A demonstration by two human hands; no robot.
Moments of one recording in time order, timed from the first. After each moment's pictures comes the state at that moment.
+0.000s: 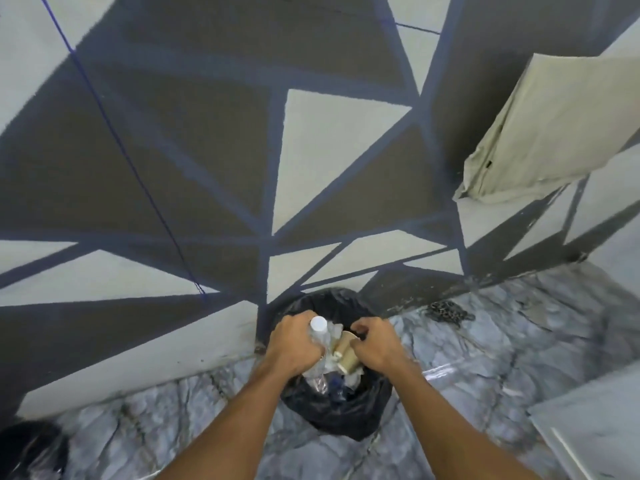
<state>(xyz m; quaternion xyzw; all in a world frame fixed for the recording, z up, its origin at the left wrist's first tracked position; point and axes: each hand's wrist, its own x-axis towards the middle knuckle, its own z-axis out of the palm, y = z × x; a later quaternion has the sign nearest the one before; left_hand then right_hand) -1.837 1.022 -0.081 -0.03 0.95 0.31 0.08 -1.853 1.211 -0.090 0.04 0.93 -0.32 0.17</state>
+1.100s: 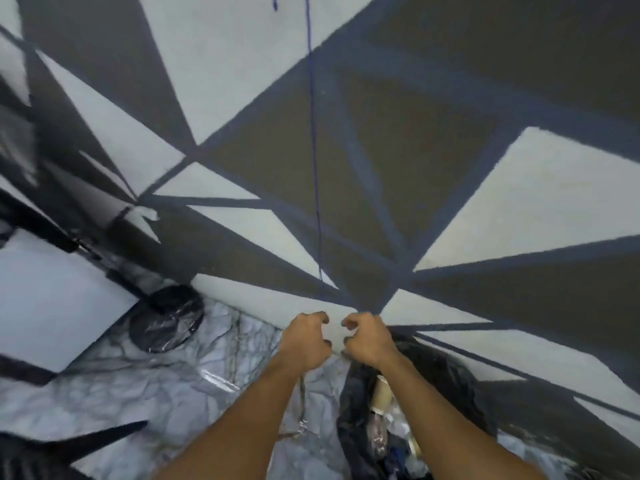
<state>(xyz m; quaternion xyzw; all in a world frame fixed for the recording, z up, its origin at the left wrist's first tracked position) -1.858 0.907 -0.087 -0.33 0.89 0.30 0.04 -1.974 1.018 -0.096 -0.31 0.87 -0.25 0.29</state>
